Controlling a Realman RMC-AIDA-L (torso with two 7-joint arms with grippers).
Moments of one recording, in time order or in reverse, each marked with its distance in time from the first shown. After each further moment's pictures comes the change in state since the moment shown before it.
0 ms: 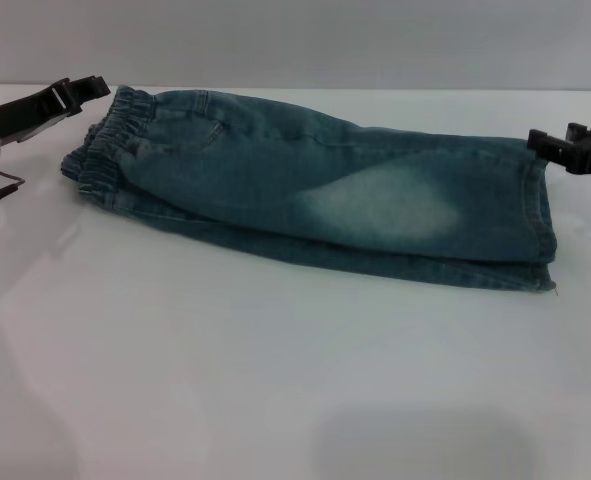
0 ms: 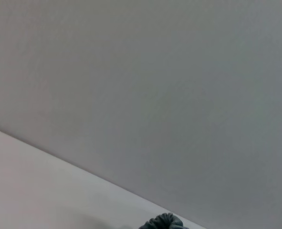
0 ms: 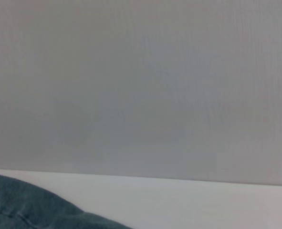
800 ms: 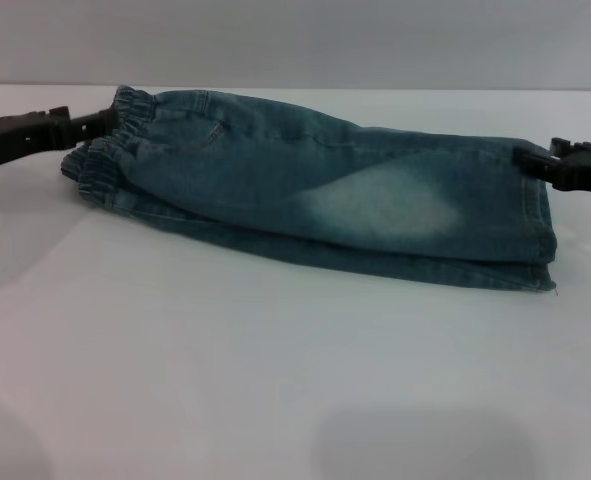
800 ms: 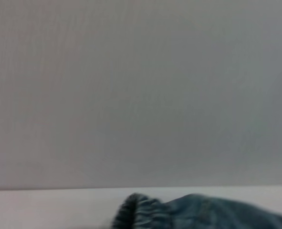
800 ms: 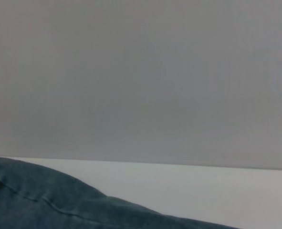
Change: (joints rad) left arm 0.070 0.049 0.034 0.022 -0.026 0.211 0.387; right arm -0.021 0.013 -0.024 0.005 0.012 -0.037 -0.012
